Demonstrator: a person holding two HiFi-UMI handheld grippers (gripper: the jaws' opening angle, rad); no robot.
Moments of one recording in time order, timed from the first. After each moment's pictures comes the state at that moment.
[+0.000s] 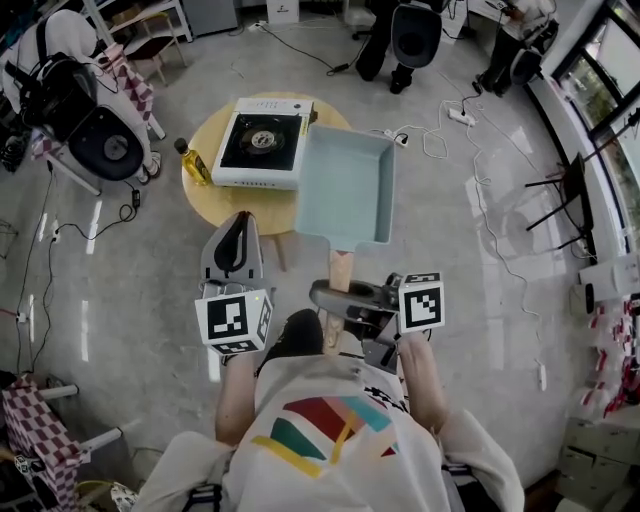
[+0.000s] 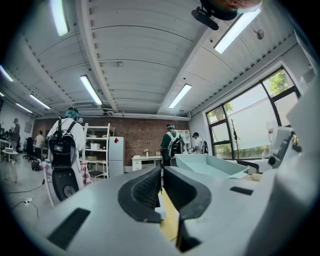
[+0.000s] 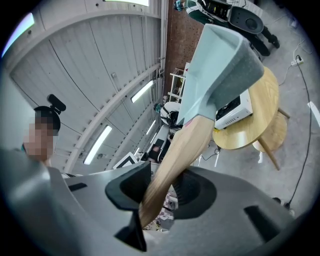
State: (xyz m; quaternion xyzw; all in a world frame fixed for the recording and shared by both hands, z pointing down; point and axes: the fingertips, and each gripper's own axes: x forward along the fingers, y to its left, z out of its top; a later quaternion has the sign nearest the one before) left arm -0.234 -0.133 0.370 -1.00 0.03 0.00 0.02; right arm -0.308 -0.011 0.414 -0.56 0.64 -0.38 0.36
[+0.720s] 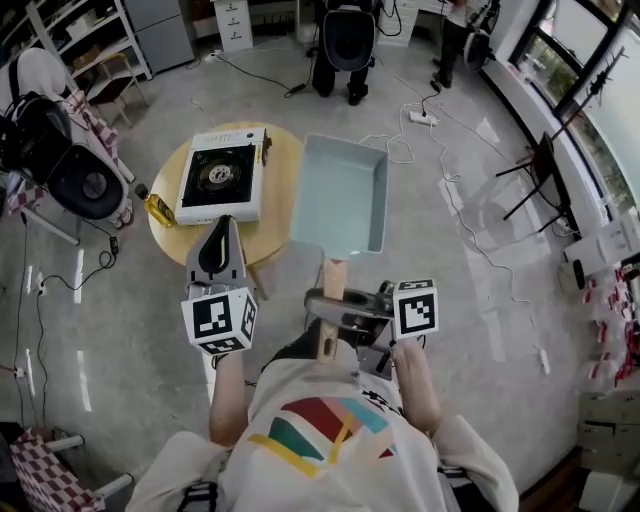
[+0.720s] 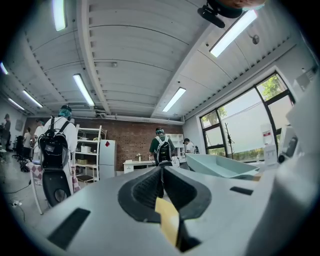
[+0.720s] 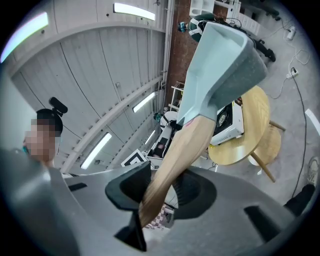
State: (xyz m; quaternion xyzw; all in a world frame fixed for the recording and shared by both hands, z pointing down) left arm -0.194 -0.131 0.367 -1.00 -0.01 0.03 0.02; right arm -0.290 0.004 0.414 -0.61 0.62 -0.33 0.38
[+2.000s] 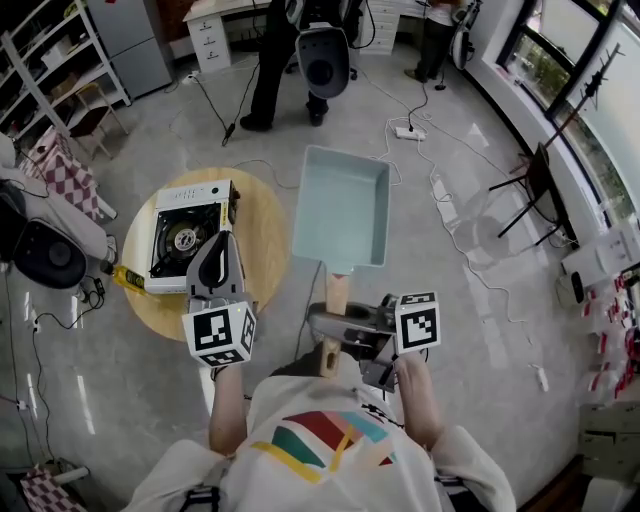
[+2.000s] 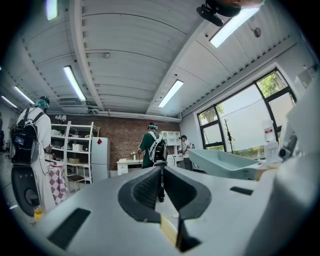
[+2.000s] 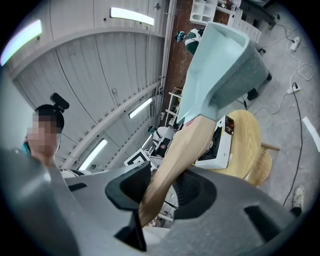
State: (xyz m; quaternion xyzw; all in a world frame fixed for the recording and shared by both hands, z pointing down) left arm -0.012 -0.076 0.375 -1.00 -0.03 0.01 0.03; right arm -0.118 0.062 0.414 -0.62 0.60 -0.32 0.38
